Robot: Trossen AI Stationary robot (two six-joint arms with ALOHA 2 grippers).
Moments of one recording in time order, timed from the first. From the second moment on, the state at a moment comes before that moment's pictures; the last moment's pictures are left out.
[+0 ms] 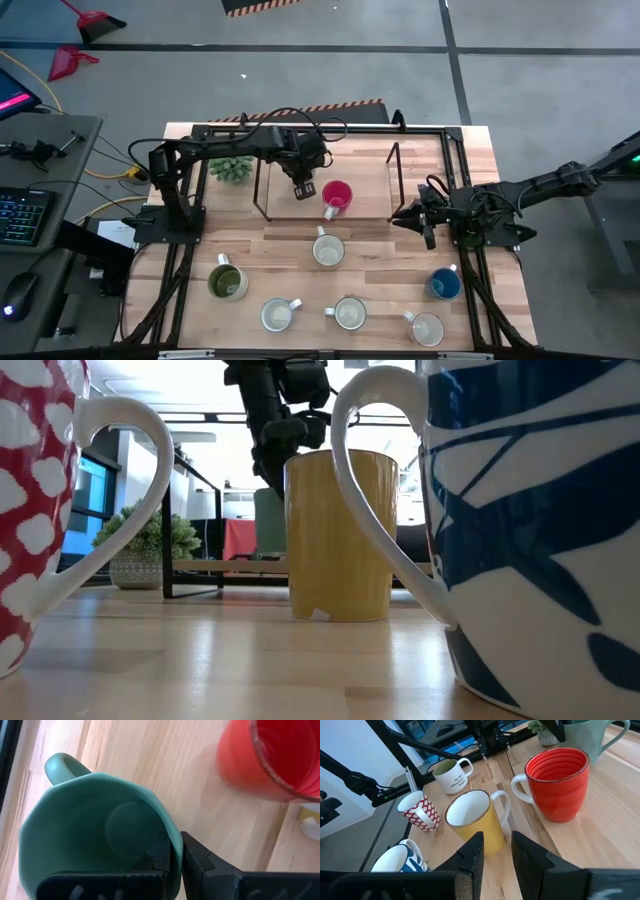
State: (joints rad) left arm 0.28 1.82 1.57 -0.98 -0.04 0.01; right arm 0.27 0.60 0.47 -0.21 0.18 0.49
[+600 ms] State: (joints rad) left arm 0.25 1.85 1.57 -0.96 -0.09 -0.01; right arm 0.27 0.59 0.47 -0.21 0.18 0.49
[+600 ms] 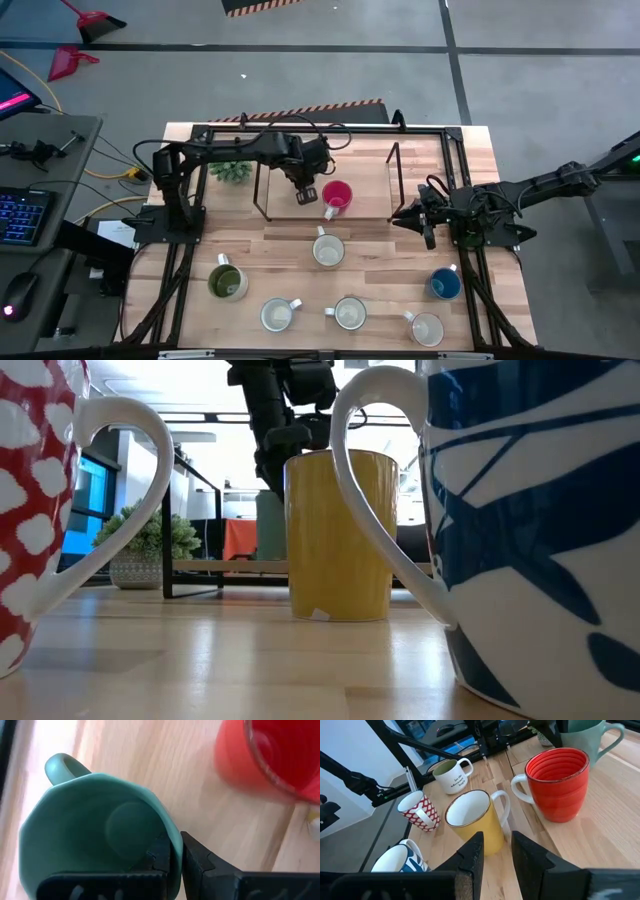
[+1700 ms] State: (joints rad) left arm 0.24 1.85 1.57 -0.97 -0.10 -0.05; right arm 0.27 0.59 0.47 -0.21 0.14 0.49
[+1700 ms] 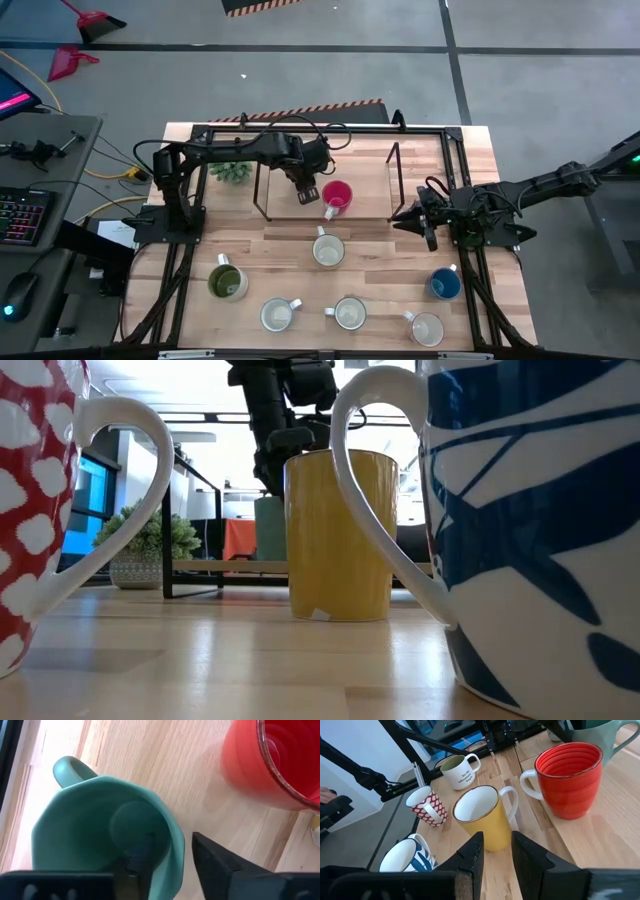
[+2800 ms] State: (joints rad) left arm 0.05 1.74 1.95 -1.57 -0.03 -0.05; right arm 0.27 0.59 0.47 0.00 0.15 0.15
